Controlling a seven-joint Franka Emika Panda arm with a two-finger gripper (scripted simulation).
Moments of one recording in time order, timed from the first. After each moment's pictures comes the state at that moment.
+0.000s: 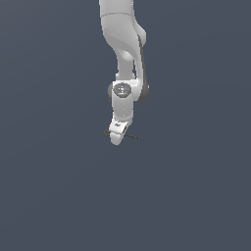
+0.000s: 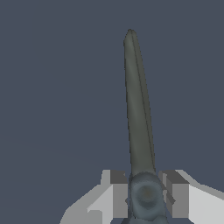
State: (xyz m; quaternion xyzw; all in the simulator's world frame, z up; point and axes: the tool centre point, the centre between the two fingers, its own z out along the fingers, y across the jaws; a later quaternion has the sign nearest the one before) arm -0.091 -0.011 0.039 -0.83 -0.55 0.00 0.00
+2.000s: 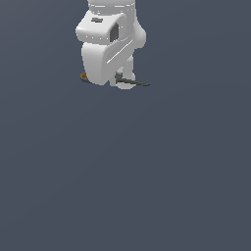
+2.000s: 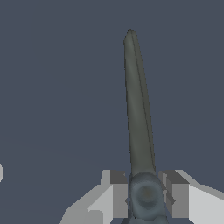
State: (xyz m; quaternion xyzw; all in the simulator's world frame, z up) arm -0.033 -0.026 0.401 -0.84 -0.55 0.00 0.00
